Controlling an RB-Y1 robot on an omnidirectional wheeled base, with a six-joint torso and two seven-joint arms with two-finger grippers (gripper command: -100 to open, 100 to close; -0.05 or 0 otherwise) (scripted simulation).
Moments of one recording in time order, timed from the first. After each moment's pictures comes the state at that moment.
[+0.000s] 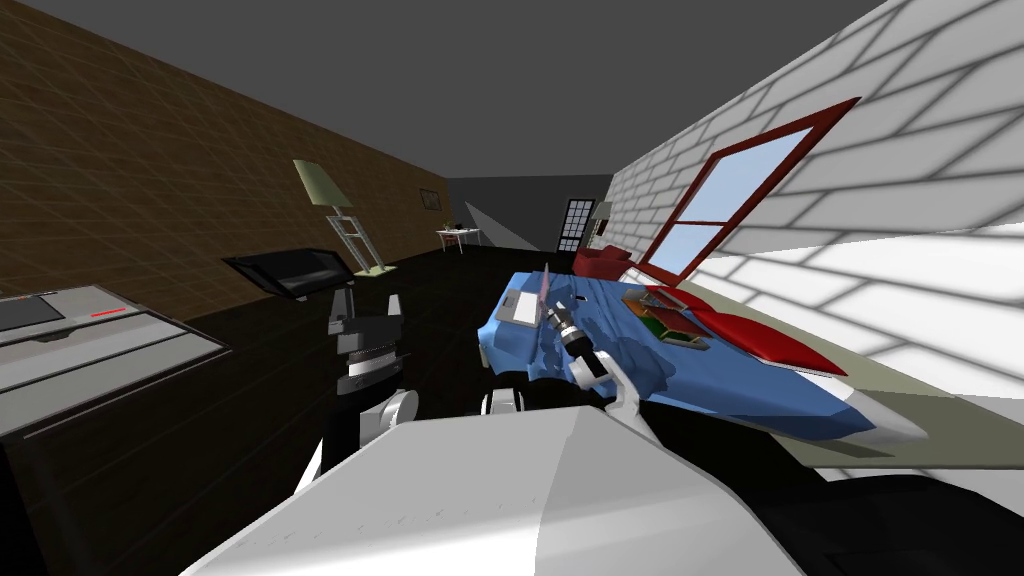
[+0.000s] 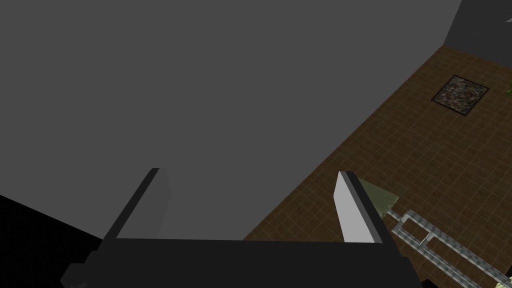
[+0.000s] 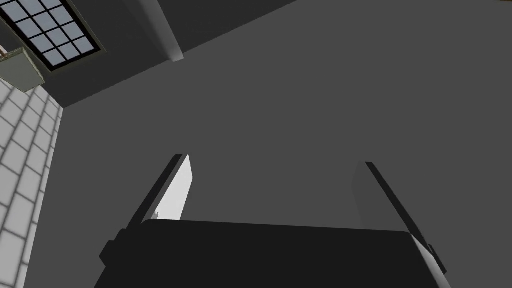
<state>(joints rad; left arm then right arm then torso) 0.50 -0.03 0.05 -2.31 0.11 -0.55 0.13 0.21 -0.38 0.13 -2.05 0.15 0.04 0.82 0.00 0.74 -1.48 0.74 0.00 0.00</state>
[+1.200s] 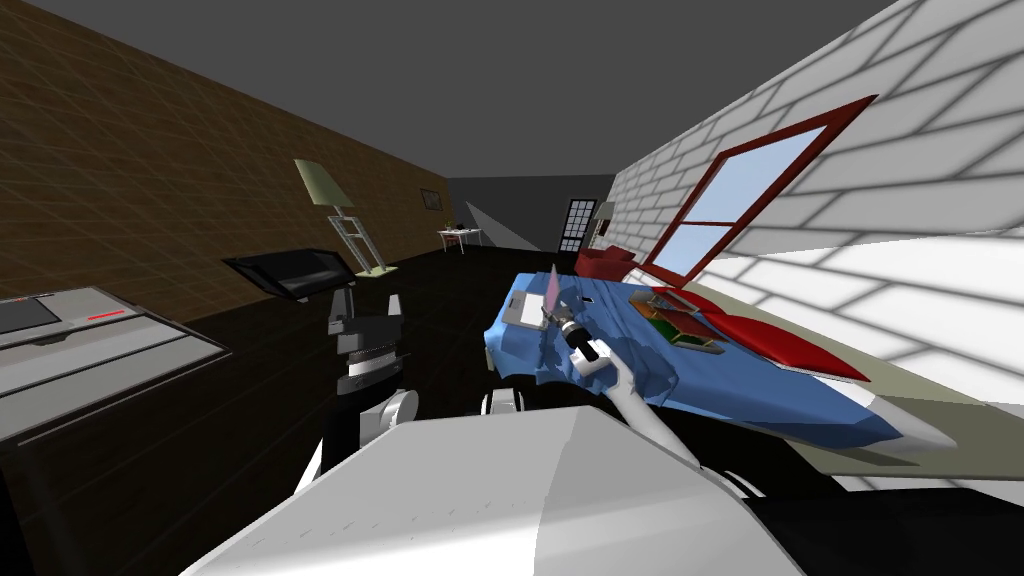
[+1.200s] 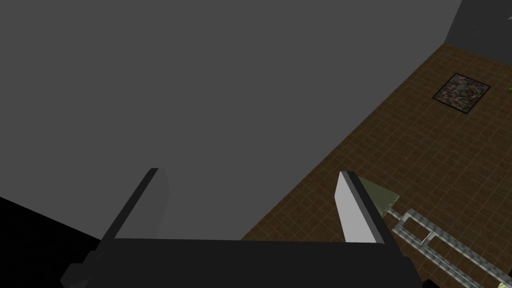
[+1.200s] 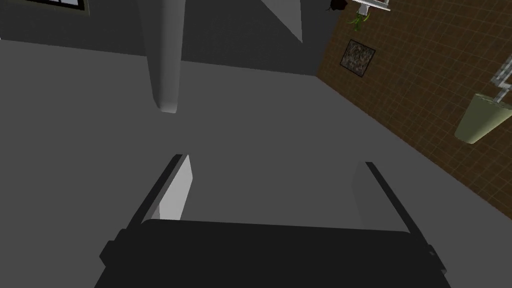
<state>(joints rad) 0.50 -0.03 0.05 -2.31 0.11 -0.55 0.13 0.09 -0.51 0.17 -1.93 0.23 0.23 1.09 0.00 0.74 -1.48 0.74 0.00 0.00</state>
